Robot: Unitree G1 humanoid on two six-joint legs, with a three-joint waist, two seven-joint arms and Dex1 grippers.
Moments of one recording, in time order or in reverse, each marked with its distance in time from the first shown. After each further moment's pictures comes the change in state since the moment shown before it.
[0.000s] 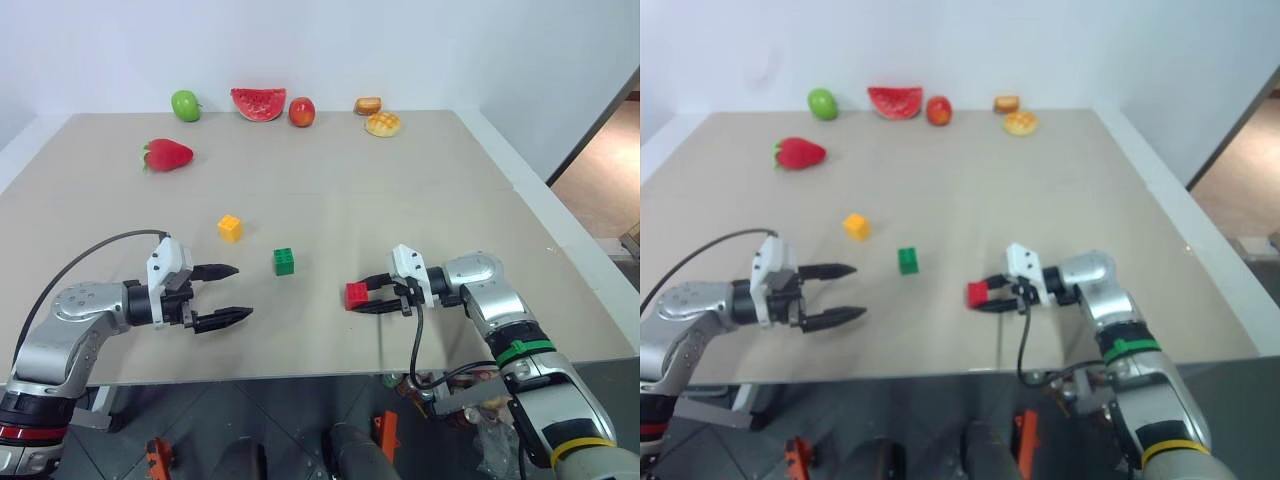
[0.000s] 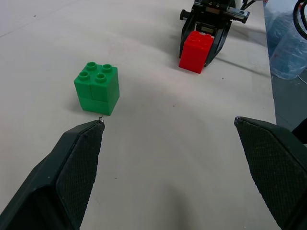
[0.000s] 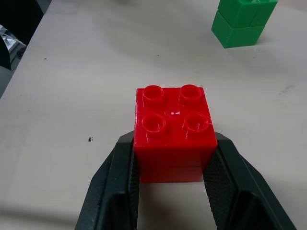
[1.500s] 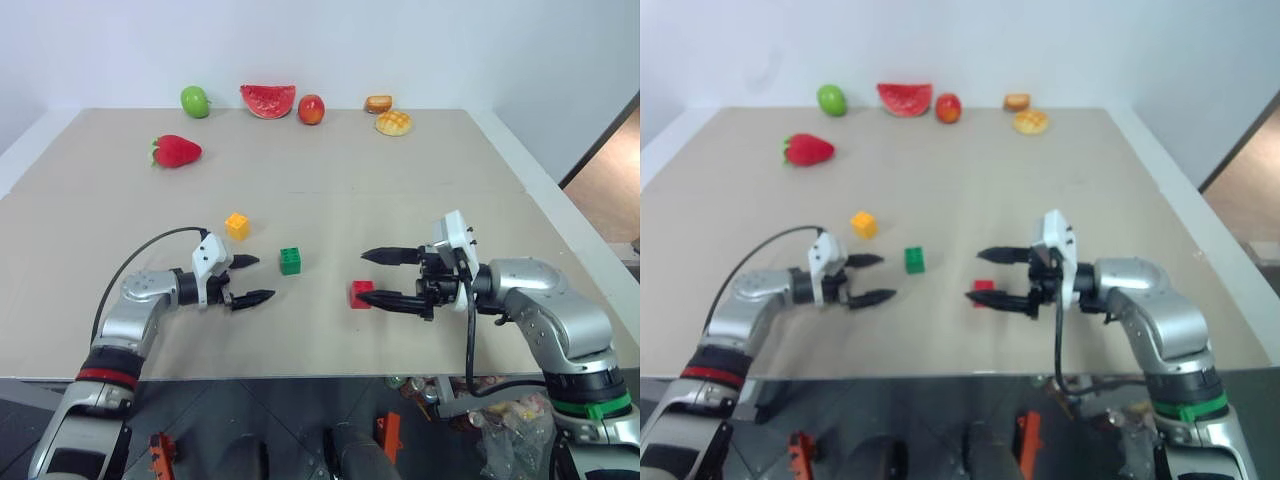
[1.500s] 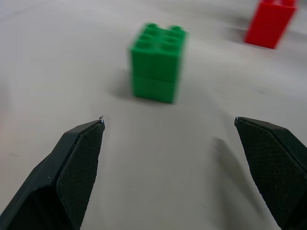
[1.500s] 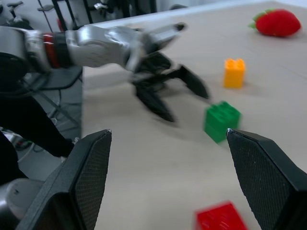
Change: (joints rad) left arm -0.347 -0.230 -0.153 0.645 0.271 -0.373 0.007; right arm 0.322 -0.128 -0.253 -0.953 0.450 0.756 -0.346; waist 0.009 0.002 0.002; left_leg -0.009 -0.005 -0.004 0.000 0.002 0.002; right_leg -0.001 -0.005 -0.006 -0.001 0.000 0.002
